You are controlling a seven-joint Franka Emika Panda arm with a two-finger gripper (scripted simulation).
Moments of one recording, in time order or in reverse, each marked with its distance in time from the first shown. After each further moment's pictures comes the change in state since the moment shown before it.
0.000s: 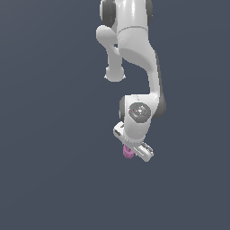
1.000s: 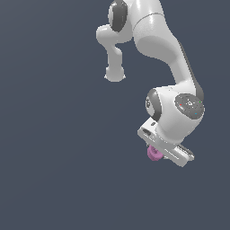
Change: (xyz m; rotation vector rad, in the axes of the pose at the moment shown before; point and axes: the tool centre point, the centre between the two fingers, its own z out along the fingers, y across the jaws) arm -0.044 -0.100 -0.069 0.001 0.001 -0.001
